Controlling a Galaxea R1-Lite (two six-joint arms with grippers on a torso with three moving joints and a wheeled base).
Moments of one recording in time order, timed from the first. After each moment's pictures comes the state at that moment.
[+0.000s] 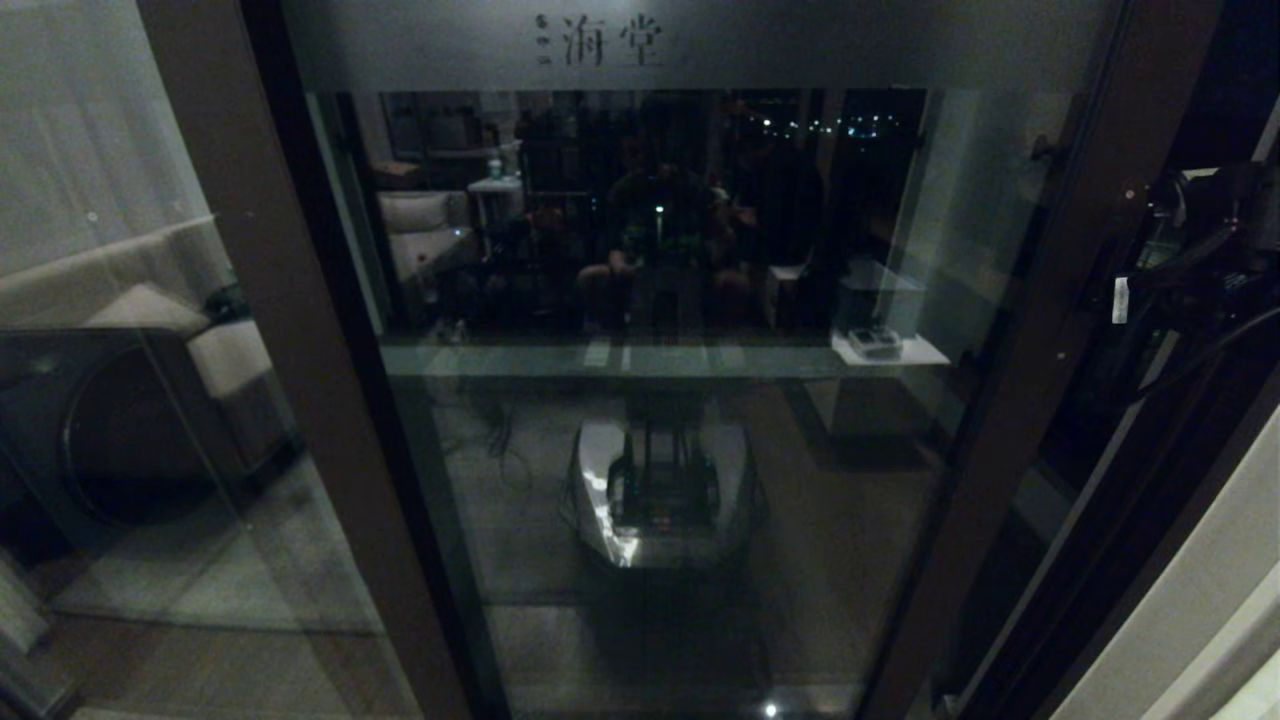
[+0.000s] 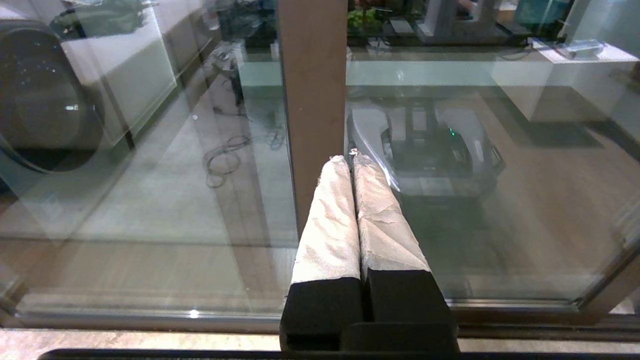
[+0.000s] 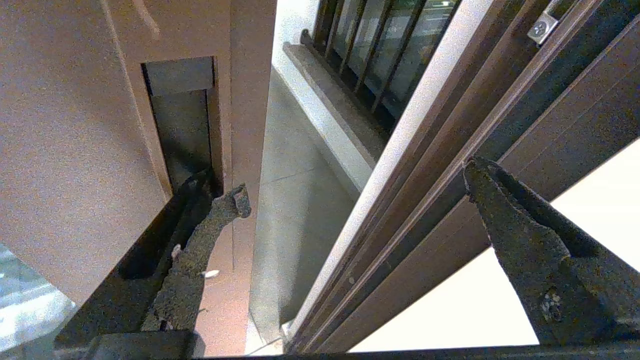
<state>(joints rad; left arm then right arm) 0.00 0.00 0.00 0.01 -0.01 0.02 -0.22 1.83 -1.29 -0.33 -0.37 -0.17</state>
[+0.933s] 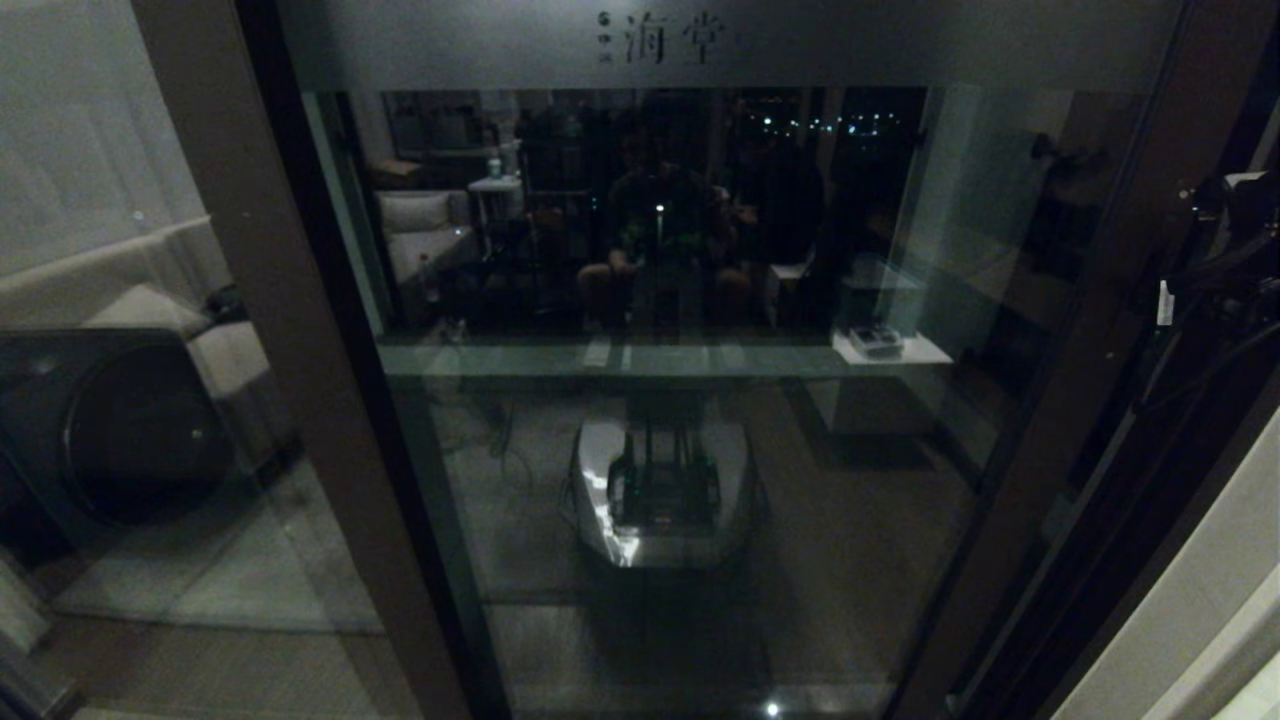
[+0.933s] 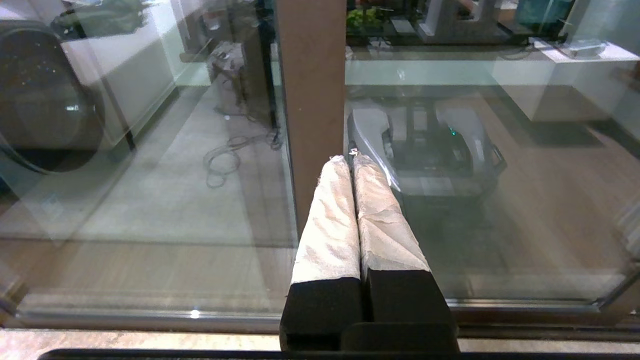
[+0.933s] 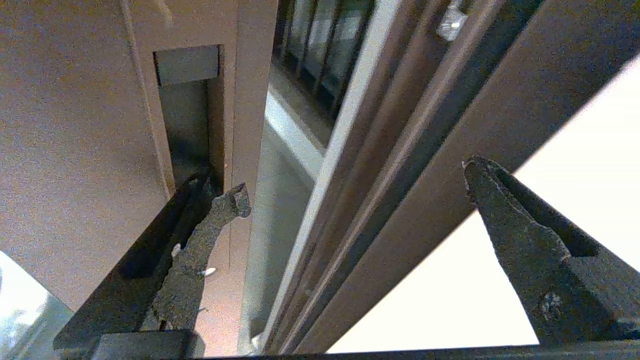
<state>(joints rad) 0.00 0.00 0.00 0.01 -0.01 0.02 -0.29 1.84 -1.28 -0.38 -0.39 -0.21</state>
